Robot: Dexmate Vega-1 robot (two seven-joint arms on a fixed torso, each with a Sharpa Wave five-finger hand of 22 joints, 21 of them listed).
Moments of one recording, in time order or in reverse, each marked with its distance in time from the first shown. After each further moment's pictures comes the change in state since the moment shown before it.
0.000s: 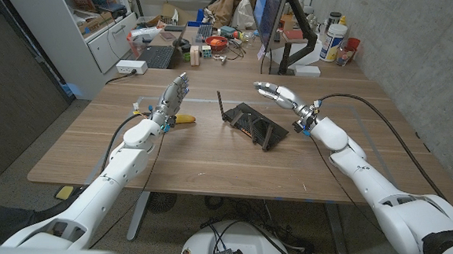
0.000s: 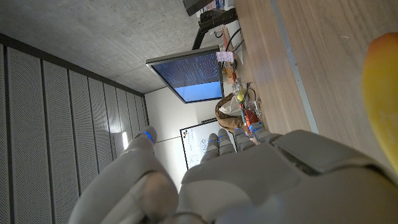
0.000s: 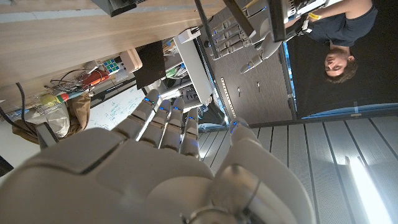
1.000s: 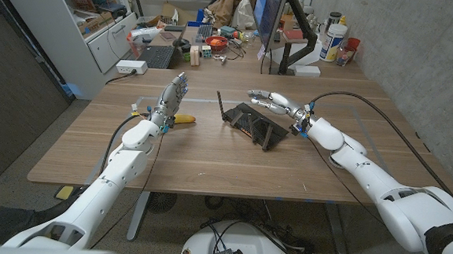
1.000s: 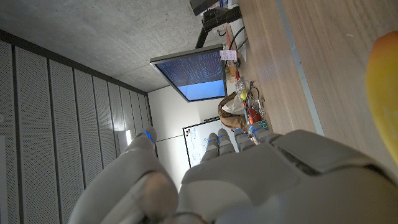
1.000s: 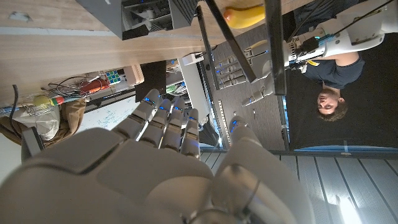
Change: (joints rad) left arm 0.021 0.003 -0.008 -0.022 -0.006 -0.018 0.001; left_hand 0.000 0.000 -0.003 -0.003 0.000 0.011 0.000 0.000 0.000 0.000 0.000 0.000 0.000 0.000 0.000 0.000 0.000 0.000 0.000 -0.008 0.000; right arm 0.049 -0.033 -0.085 0.041 -0.172 0.000 -0.121; right_hand 0.005 0.005 0.008 -0.008 0.000 0.002 -0.016 0.000 0.000 0.000 -0.008 0.000 0.000 0.005 -0.005 0.000 0.000 0.011 -0.003 -0.012 0.000
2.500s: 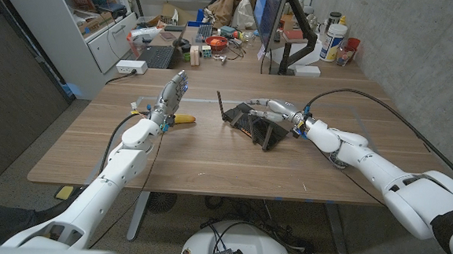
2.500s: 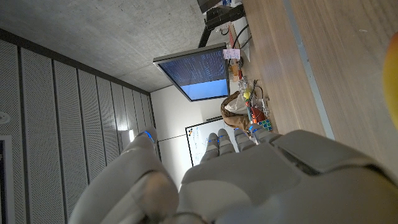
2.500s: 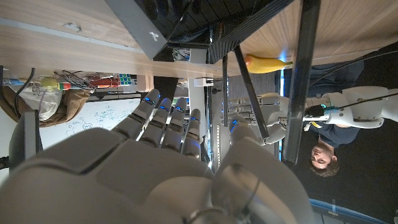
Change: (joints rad) left arm -0.002 0.005 0.001 -0.010 -0.002 -0.006 0.002; left_hand 0.005 0.005 -0.008 0.000 0.000 0.000 0.000 0.000 0.000 0.000 0.000 -0.004 0.000 0.000 0.000 0.000 0.000 0.005 0.005 -0.011 0.000; right arm 0.093 -0.072 -0.190 0.060 -0.305 -0.057 -0.339; right_hand 0.000 0.000 0.007 -0.007 0.000 0.003 -0.025 0.000 0.002 0.013 -0.023 0.000 0.000 0.011 0.000 0.000 0.002 0.007 0.007 -0.033 0.002
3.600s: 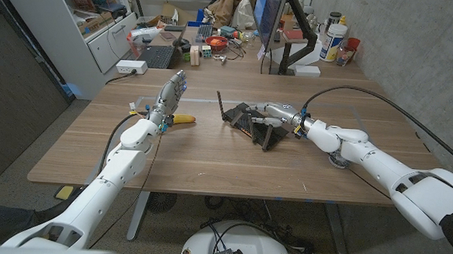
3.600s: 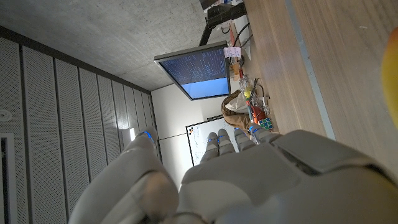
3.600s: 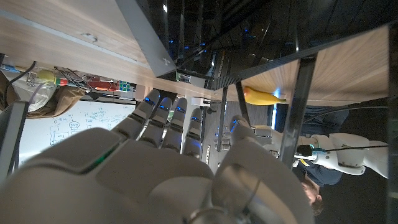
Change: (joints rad) left arm 0.009 0.002 -0.007 -0.006 -0.005 -0.005 -0.003; left_hand 0.000 0.000 -0.004 0.004 0.000 0.005 -0.005 0.000 0.000 0.000 0.000 0.000 0.000 0.000 0.000 0.000 0.000 0.000 0.000 -0.008 0.000; right arm 0.018 -0.052 -0.083 -0.063 -0.102 -0.089 -0.037; right_hand 0.000 0.000 0.004 -0.004 0.004 0.013 -0.012 0.008 0.000 0.002 -0.005 0.000 0.000 0.005 0.006 0.000 0.001 0.007 -0.007 -0.015 0.000
